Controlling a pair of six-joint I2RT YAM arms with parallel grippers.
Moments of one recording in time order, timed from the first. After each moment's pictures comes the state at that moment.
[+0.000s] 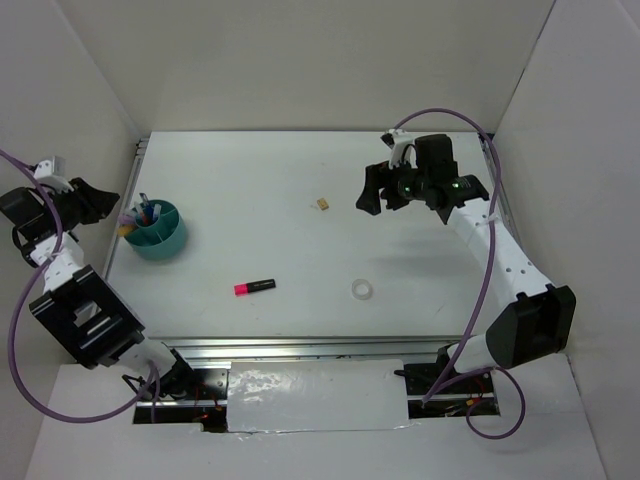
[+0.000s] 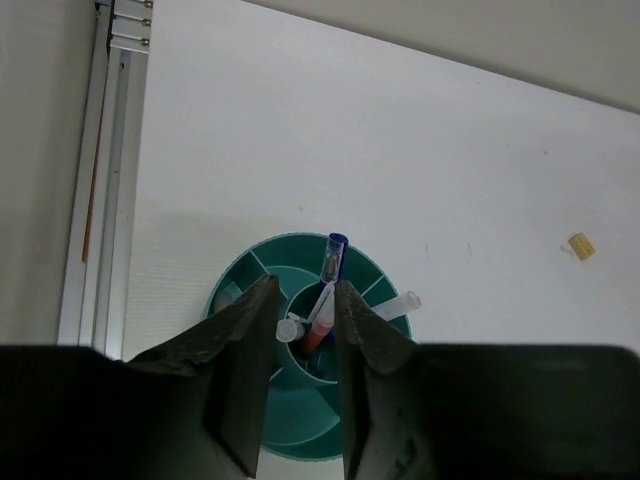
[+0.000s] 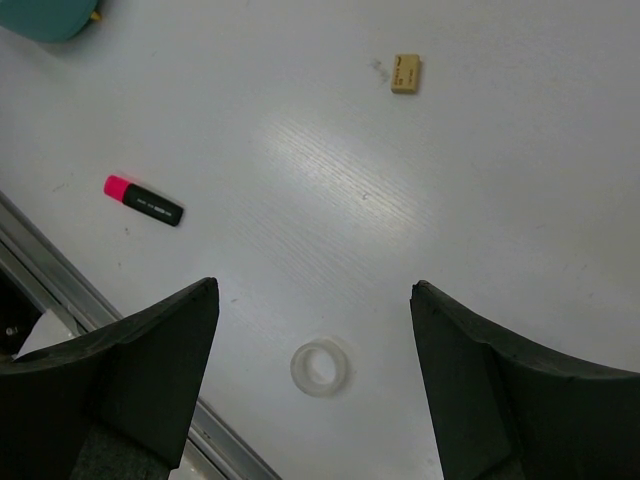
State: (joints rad) left arm 0.80 1.50 1.08 0.02 0.93 -0.05; right arm 0.28 1.41 1.35 -0.59 -0.44 0.03
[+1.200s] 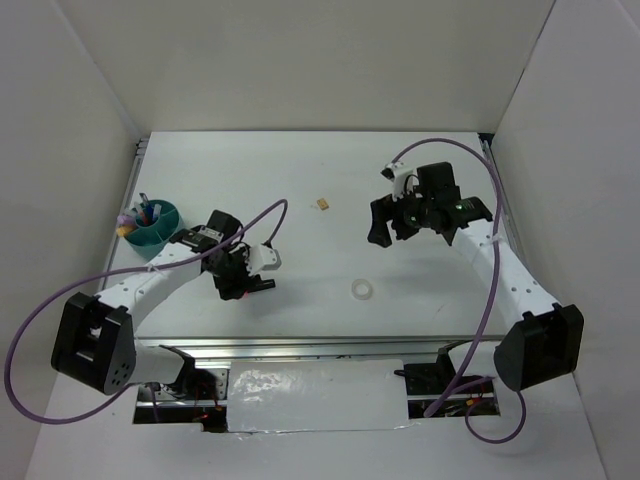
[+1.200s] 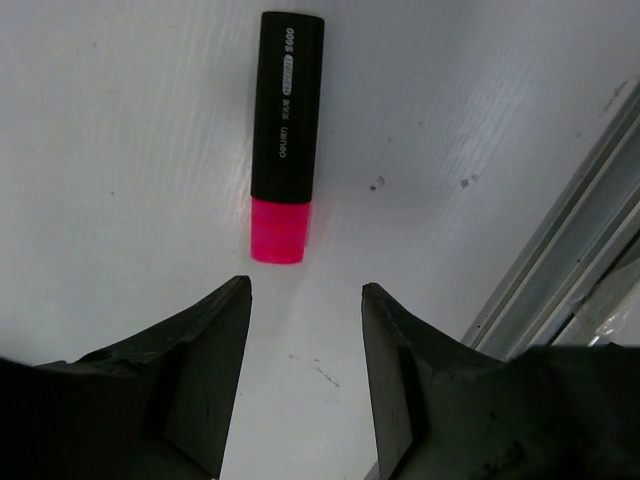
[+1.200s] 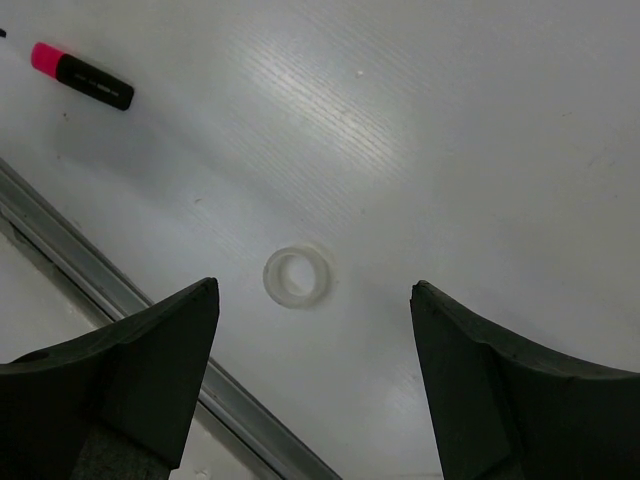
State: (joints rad) left arm -0.36 1.32 0.86 -0.81 0.28 0.81; right arm 0.26 1.29 1.15 -0.68 -0.43 -0.11
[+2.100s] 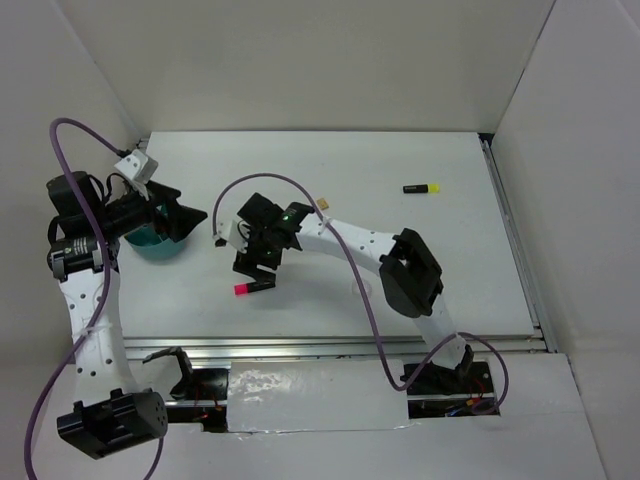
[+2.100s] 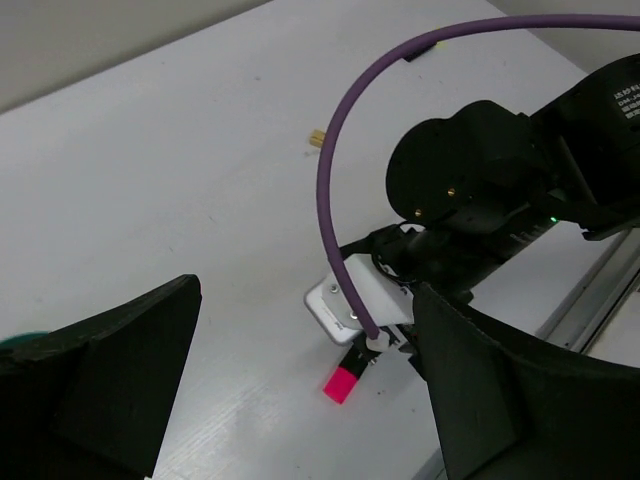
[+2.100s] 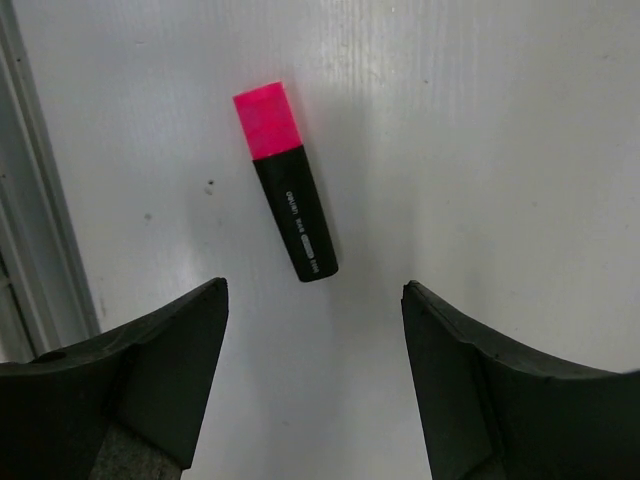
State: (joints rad) left arm 0.35 0.99 1.22 -0.65 1.03 0.28; right arm 0.98 2.11 1.83 -0.73 -0.26 -0.43
